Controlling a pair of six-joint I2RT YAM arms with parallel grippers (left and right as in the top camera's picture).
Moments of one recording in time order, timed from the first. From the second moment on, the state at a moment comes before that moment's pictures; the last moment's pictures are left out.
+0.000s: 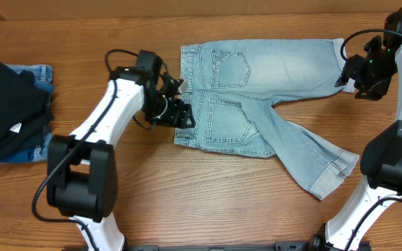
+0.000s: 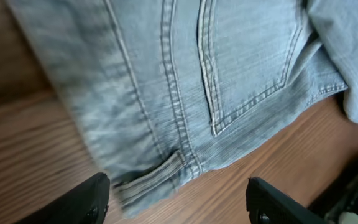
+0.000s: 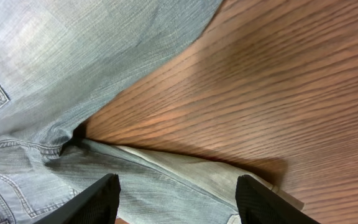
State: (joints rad) left arm -0.24 1.94 1.43 -0.98 0.51 0.02; right arm -0.30 2.12 2.08 -1.50 -0.17 0.16
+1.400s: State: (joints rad) left arm 0.08 2.07 1.43 -0.99 0.44 -0.23; right arm -0.27 2.12 2.06 -1.58 -0.23 0.08
